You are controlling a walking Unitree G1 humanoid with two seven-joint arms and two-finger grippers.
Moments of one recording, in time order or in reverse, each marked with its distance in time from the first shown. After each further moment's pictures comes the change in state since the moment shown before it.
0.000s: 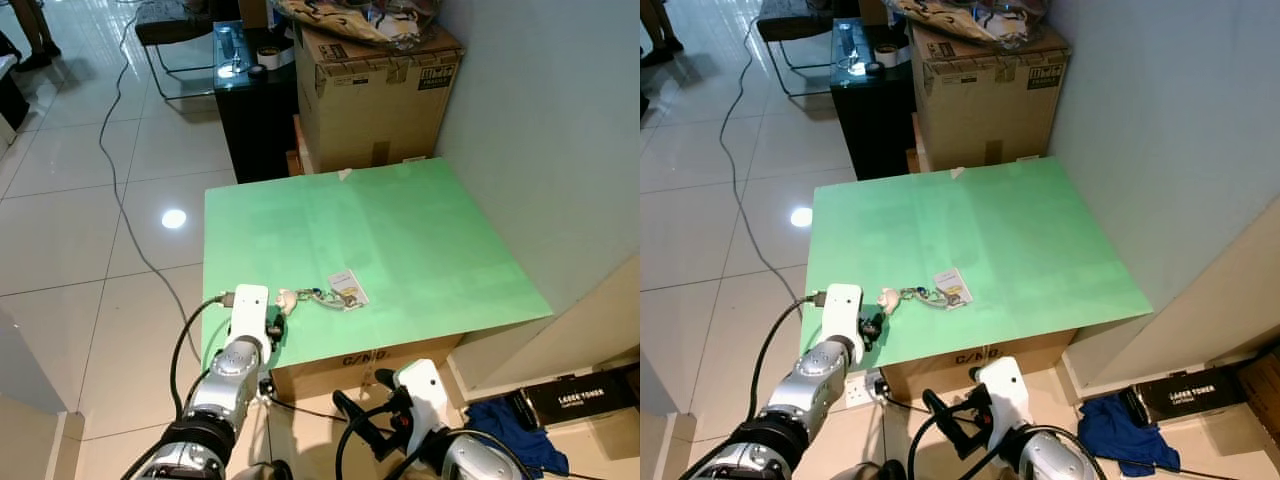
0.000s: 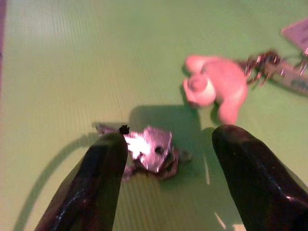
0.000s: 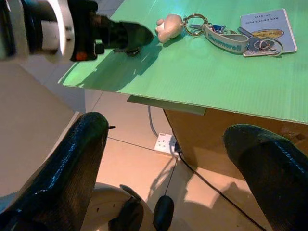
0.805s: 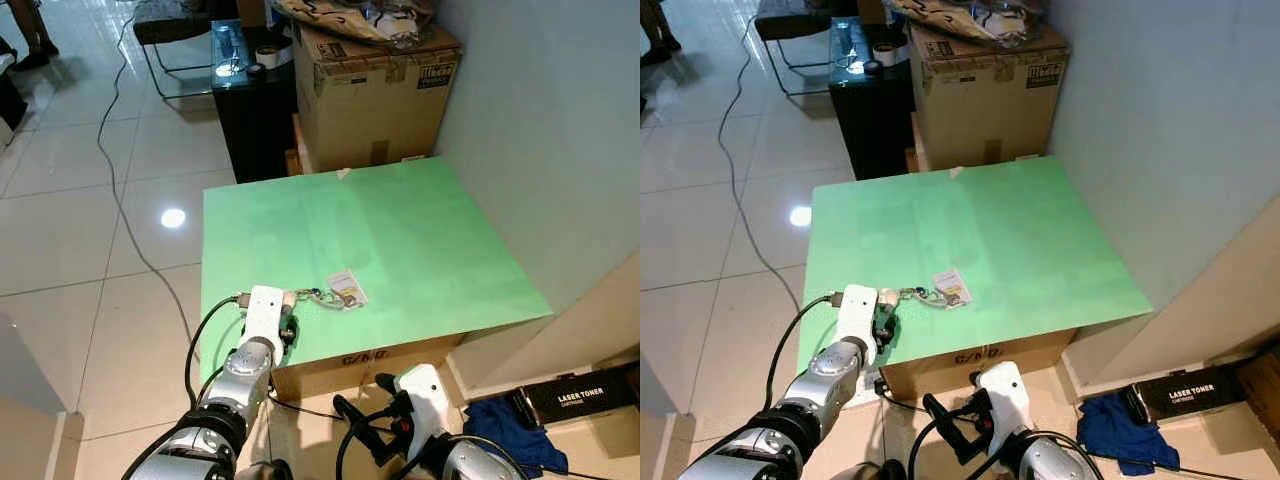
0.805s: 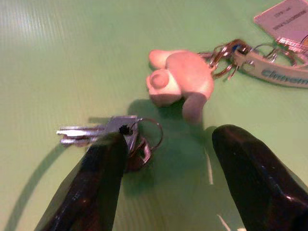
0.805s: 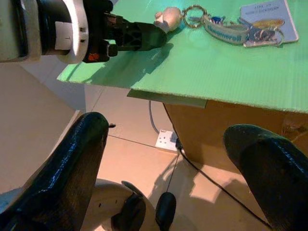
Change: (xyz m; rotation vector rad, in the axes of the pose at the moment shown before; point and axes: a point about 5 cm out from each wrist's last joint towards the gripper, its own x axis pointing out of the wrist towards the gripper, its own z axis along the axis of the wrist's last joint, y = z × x) left arm 0.005 -0.015 0.000 0.040 0.006 -0.040; right arm -0.002 0.001 -0.008 0.018 0.012 -0.007
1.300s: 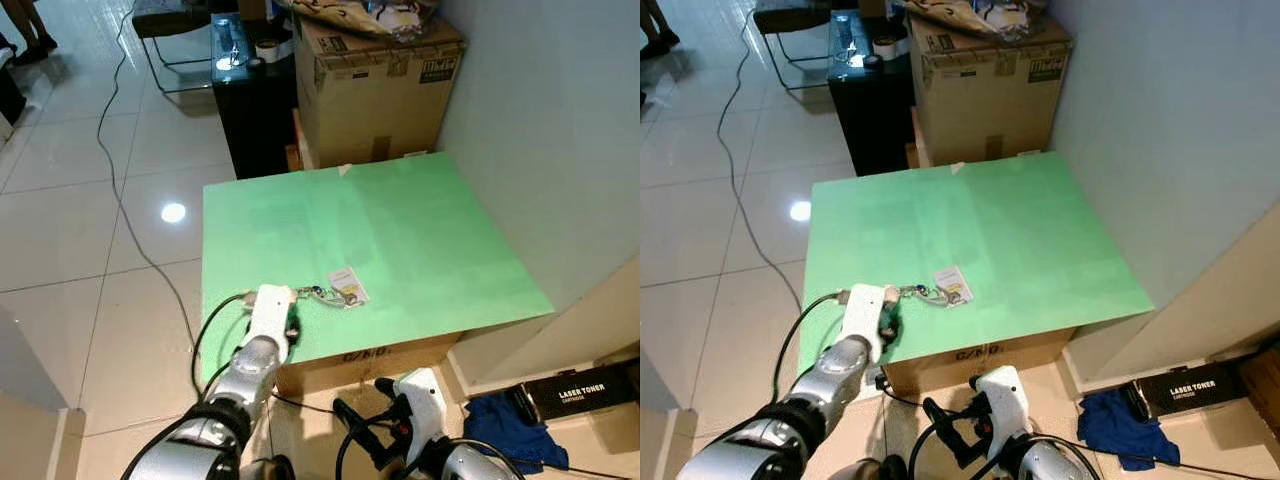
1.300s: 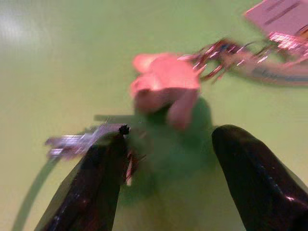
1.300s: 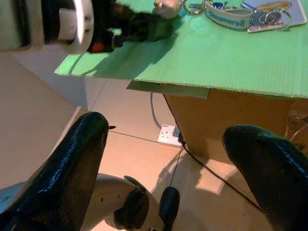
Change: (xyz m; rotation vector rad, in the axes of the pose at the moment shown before) left arm 0.003 -0.014 0.008 0.053 -0.022 -0.017; right arm 0.000 0.001 -0.006 0.011 0.008 -0.002
